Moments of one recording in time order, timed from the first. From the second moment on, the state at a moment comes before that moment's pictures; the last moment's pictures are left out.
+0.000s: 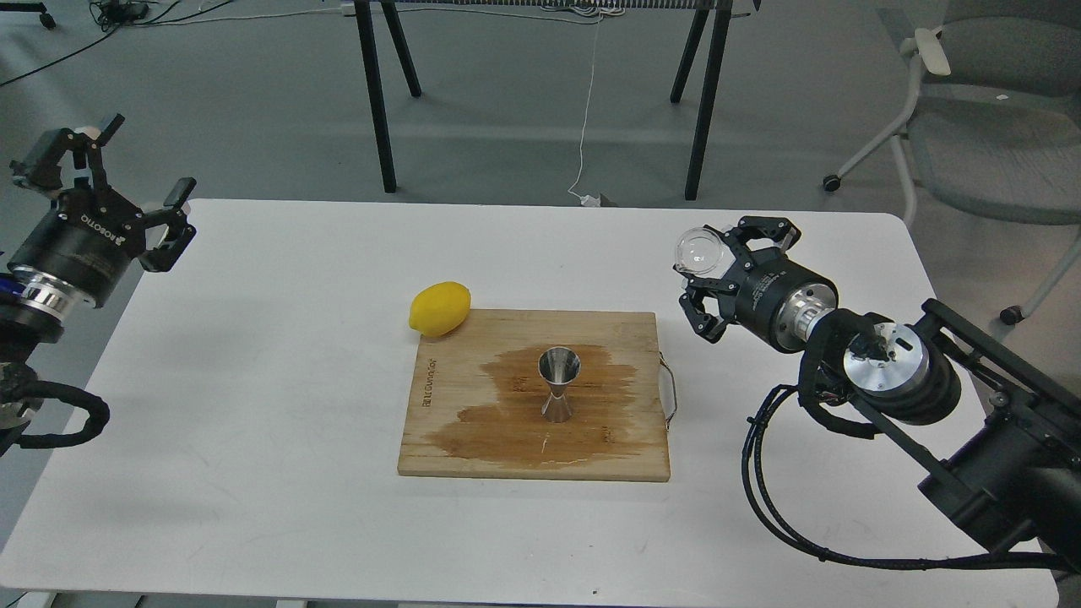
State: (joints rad) left arm -0.41 0.75 -0.79 -0.92 0.09 -0.49 -0.49; right arm 0.60 -0.40 0.69 1.52 0.14 -0.44 -0.09
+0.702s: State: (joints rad) left arm -0.41 0.71 -0.78 -0.92 0.09 -0.49 -0.49; right arm 0.88 -0.42 0.24 1.62 -0.42 -0.41 -0.05
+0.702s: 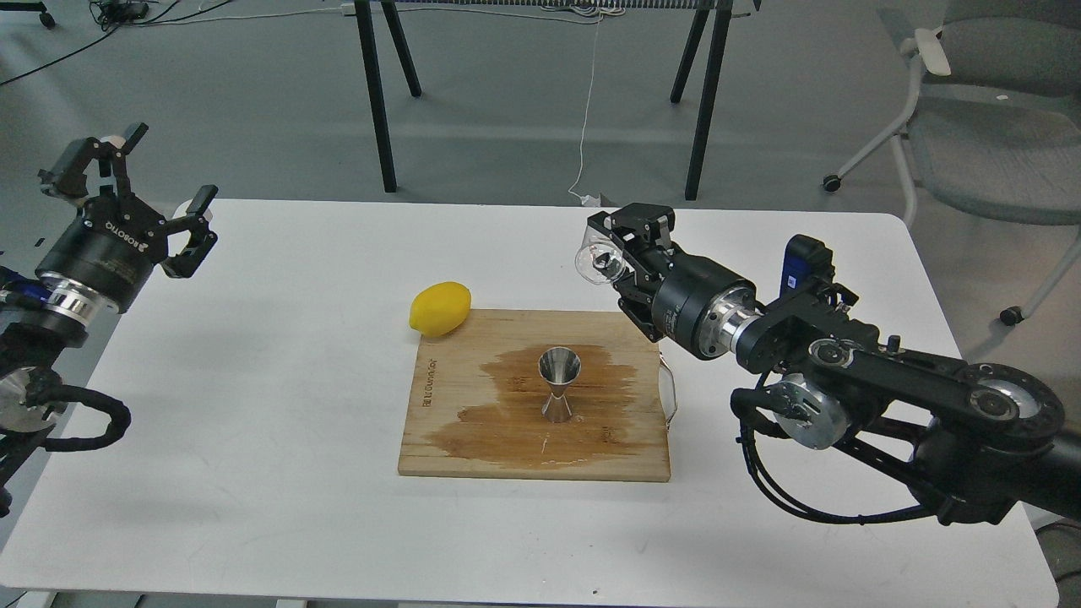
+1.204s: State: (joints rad) left arm -0.41 0.71 -0.79 -0.92 0.09 -0.49 -0.49; right arm 0.92 -0.42 0.09 1.61 -0.68 -0.42 0.00
